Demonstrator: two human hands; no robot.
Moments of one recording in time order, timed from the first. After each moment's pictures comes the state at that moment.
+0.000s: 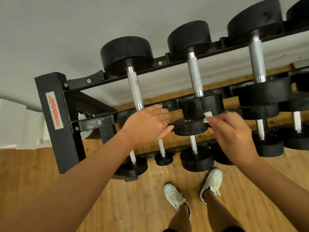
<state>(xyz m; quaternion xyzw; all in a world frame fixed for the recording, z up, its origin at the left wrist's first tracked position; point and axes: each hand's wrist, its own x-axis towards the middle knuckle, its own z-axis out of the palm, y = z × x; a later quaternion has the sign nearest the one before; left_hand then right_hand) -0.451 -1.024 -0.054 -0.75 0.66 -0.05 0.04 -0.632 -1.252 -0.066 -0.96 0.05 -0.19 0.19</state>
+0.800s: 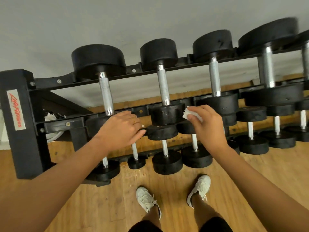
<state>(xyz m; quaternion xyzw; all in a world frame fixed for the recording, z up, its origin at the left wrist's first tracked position) -0.470 -1.040 -0.048 -0.80 0.60 -0.01 -0.03 -0.619 -1.305 -0.029 -0.92 0.19 -0.11 0.32</state>
